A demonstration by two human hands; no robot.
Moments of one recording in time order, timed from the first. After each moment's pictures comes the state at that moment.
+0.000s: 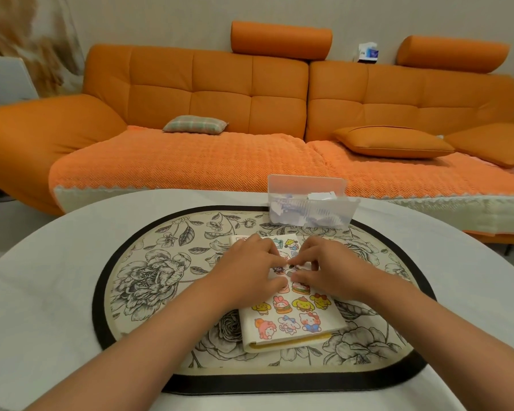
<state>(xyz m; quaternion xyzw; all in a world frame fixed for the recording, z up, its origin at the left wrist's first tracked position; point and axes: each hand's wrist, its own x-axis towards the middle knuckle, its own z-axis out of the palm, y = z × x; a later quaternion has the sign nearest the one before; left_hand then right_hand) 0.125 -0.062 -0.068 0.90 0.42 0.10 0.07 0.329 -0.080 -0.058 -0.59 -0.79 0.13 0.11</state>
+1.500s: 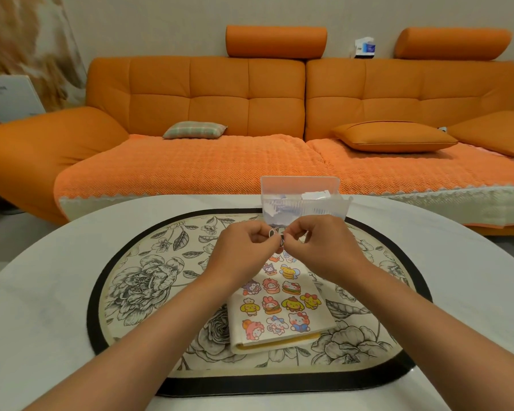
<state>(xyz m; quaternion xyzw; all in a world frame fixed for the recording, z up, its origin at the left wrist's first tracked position) 0.150 -0.075 -0.035 0.68 0.50 0.40 0.35 0.313 -0.091 -0.028 -0.62 -0.69 0.12 0.35</state>
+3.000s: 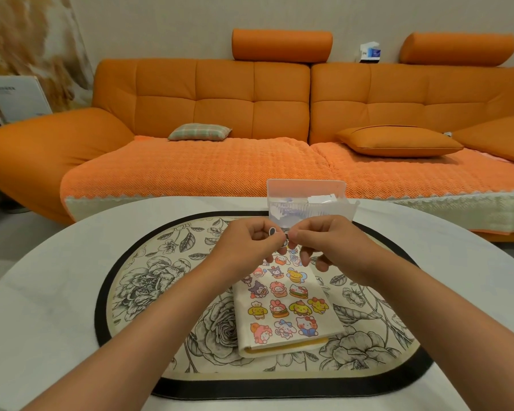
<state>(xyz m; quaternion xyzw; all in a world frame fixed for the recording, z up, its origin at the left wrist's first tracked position) 0.133 -0.073 -0.021 0.68 0.44 0.38 0.43 0.324 -0.089 -0.011 -0.50 -0.62 0.47 0.38</state>
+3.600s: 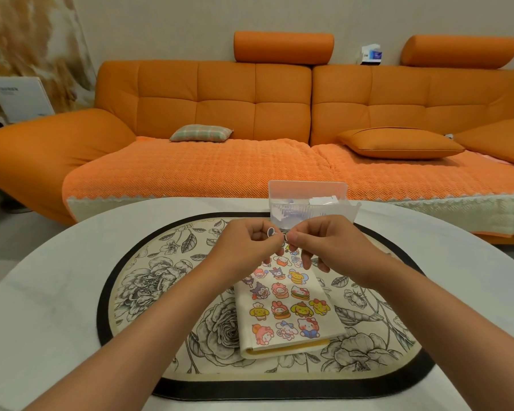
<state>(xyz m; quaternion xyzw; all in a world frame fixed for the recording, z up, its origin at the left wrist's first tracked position) 0.130 -0.074 -0.018 0.68 0.45 0.38 0.43 0.317 -0.097 -0.005 -0.52 -0.66 0.39 0.37</state>
